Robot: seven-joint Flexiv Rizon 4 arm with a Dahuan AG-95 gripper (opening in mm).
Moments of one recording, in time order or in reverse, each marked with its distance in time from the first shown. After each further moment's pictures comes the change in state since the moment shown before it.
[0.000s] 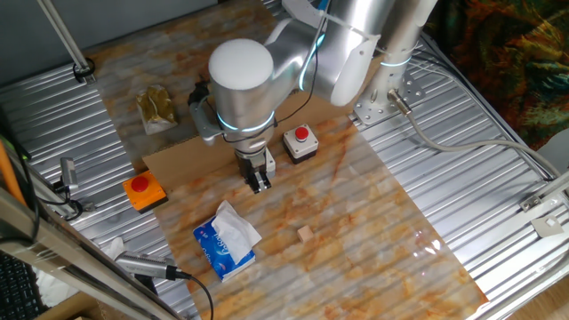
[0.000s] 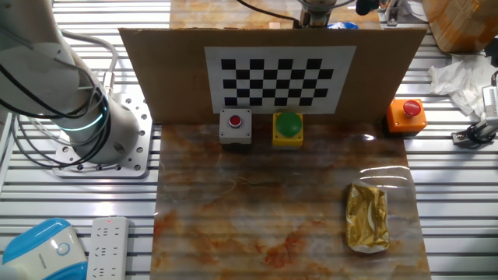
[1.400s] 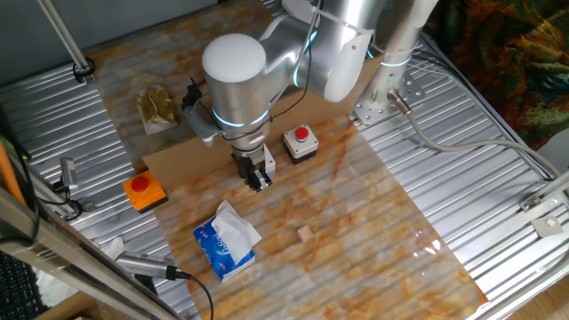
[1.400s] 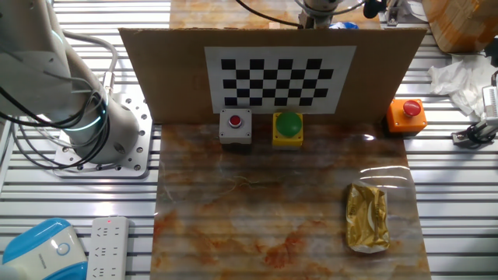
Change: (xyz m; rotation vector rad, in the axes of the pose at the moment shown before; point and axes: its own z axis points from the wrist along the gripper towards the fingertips) arm -0.001 0.001 0.001 -0.046 0.002 -0.114
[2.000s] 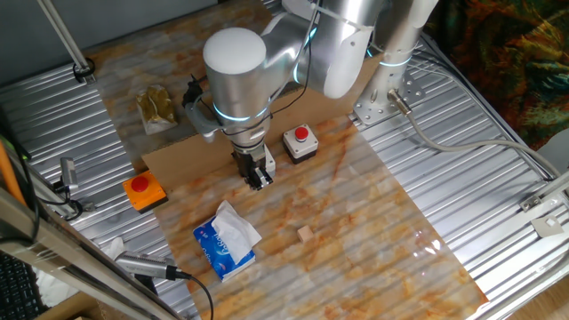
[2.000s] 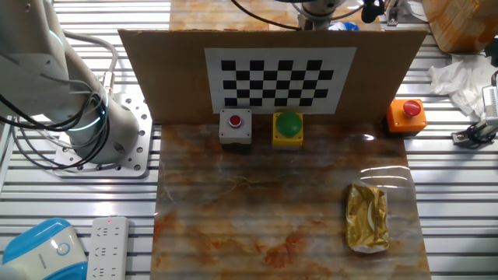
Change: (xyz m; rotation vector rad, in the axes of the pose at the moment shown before) arm 0.001 0.000 0.000 -0.021 -0.025 -0.007
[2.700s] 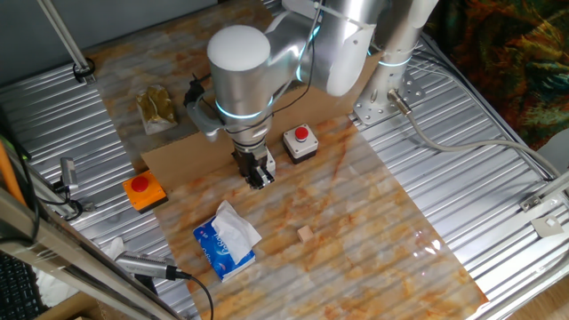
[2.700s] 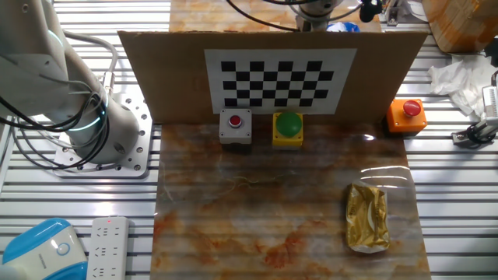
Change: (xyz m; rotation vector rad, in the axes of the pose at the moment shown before) arm -0.001 0.001 -0.001 -0.003 0.004 -0.054
